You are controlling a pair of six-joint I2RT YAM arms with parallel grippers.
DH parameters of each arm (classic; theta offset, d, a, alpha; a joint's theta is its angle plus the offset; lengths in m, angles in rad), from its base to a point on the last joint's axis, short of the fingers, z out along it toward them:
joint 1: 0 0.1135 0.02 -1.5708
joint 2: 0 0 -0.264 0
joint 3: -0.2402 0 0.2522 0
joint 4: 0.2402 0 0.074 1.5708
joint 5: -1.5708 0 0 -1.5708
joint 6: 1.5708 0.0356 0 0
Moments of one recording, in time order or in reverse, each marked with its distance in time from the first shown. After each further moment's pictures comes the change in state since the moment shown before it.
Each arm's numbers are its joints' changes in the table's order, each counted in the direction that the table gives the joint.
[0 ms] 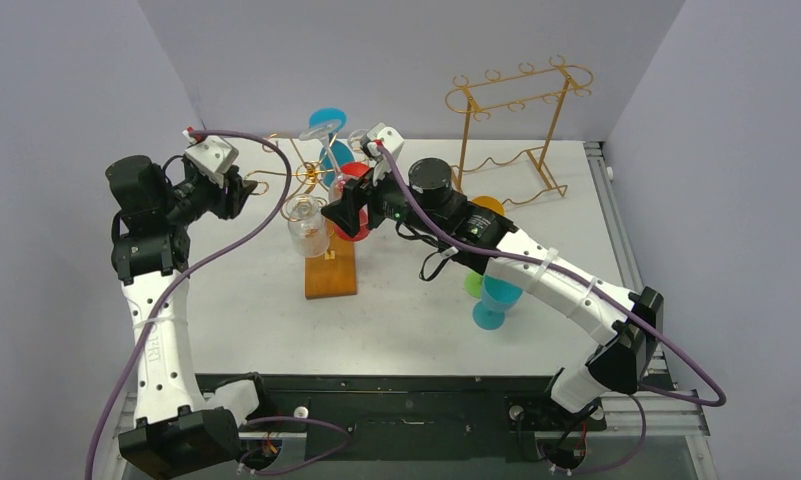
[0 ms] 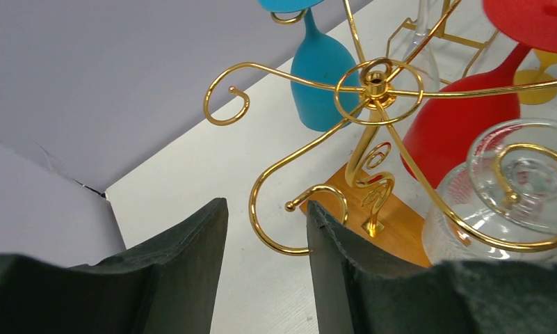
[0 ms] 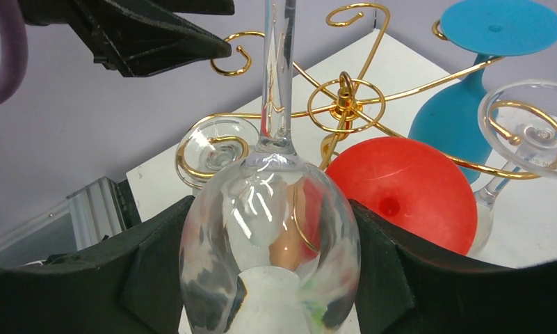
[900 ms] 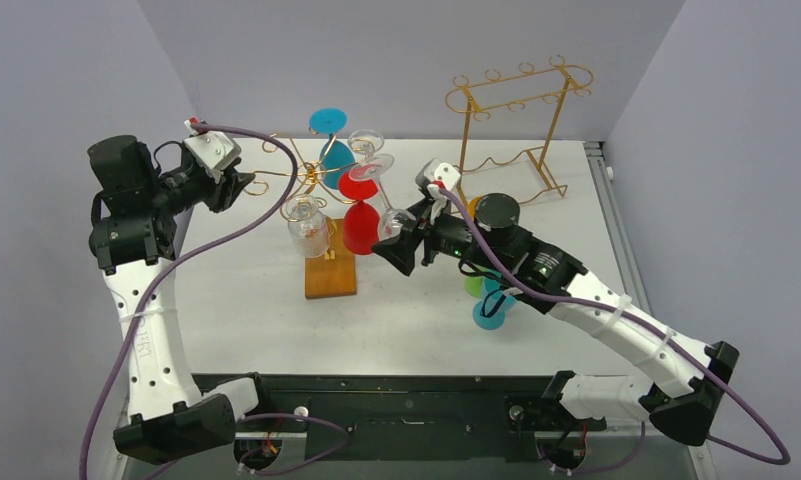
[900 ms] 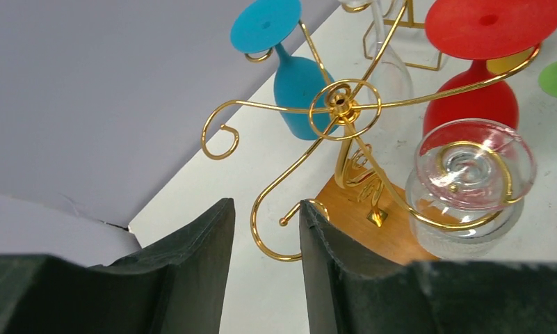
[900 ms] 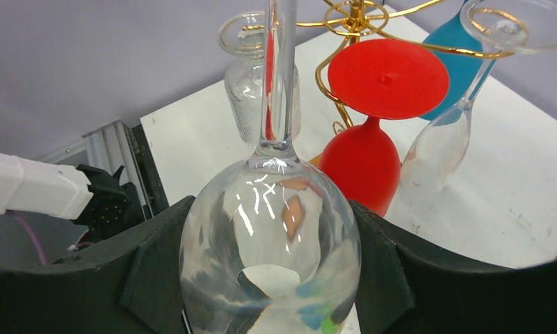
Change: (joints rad) left arm -0.006 0.074 -0.260 0.293 -0.130 0.228; right arm -0.027 -0.401 0.318 0.077 0.090 -0.064
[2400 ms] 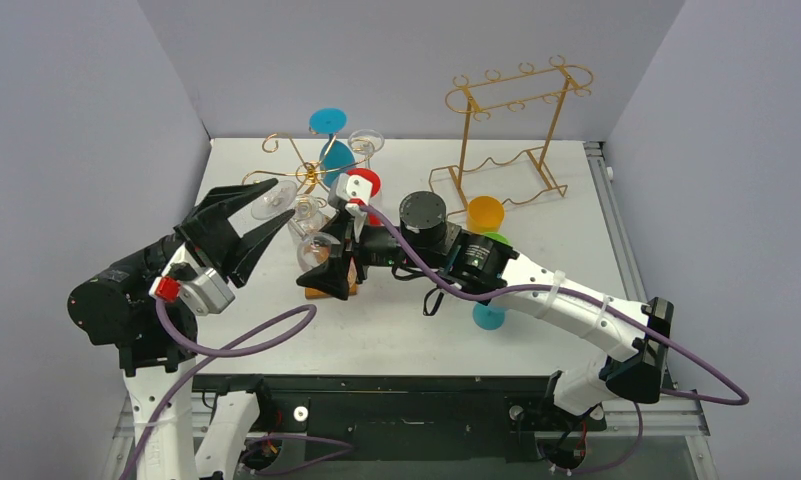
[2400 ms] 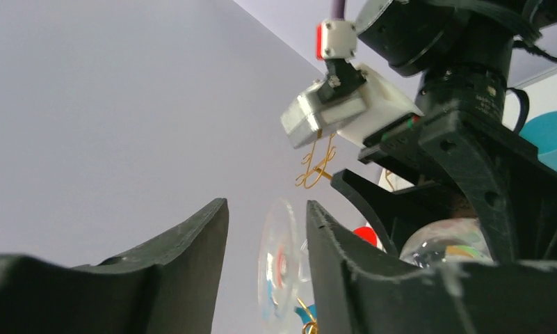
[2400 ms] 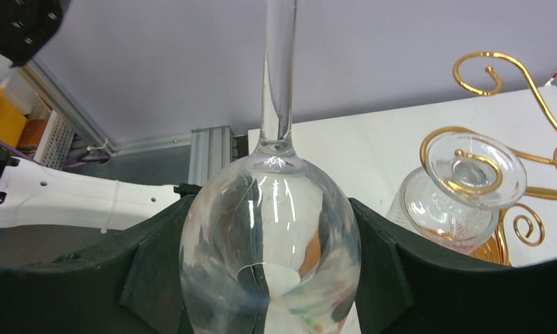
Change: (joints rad) left arm -0.177 -0.433 0.388 -1.156 -0.302 -0.518; right arm 0.216 0.338 -0.302 -0.096 0.159 -0.020
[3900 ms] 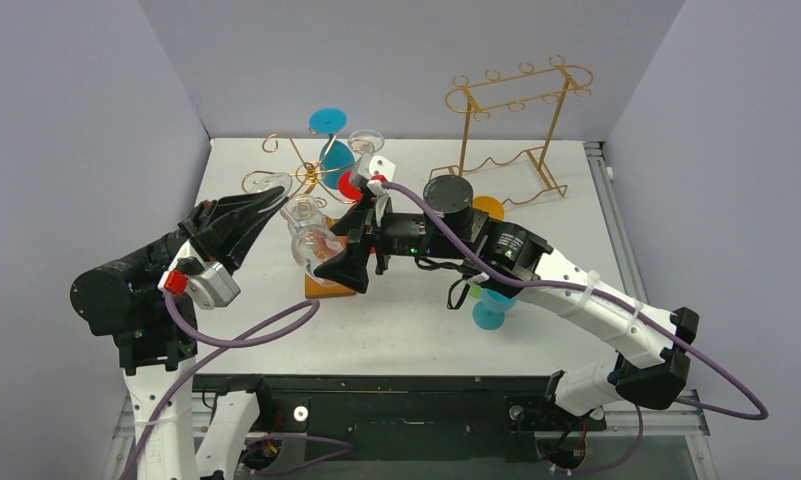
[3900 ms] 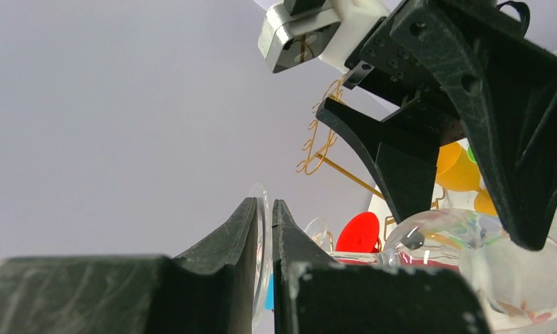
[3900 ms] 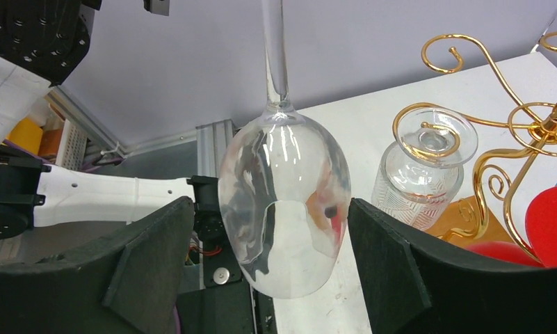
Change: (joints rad) left arm 0.007 0.003 -0.003 0.084 0.017 0.087; right arm -0.032 -0.065 -0.099 0.227 -0.015 0.062
